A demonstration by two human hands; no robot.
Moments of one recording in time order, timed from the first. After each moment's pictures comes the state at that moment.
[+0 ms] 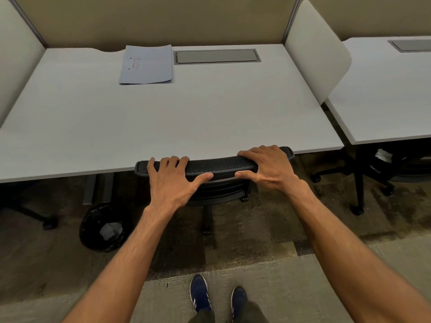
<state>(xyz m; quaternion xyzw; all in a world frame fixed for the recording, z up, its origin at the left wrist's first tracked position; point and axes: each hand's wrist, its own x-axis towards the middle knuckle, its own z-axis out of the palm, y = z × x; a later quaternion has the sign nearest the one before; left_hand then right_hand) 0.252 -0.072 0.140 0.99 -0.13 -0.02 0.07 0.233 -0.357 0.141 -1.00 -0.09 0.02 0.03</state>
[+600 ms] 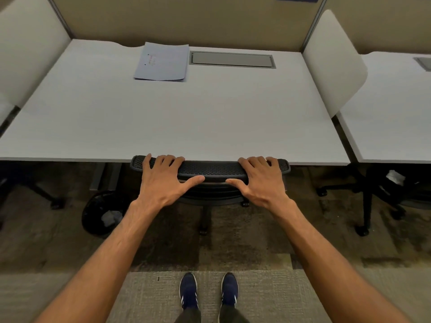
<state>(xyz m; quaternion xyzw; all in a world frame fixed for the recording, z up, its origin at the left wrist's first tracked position) 0.250 -0.067 0.135 0.99 -0.11 -0.03 0.06 0.213 -0.345 0.136 -1.00 -0.07 -0.02 0.02</state>
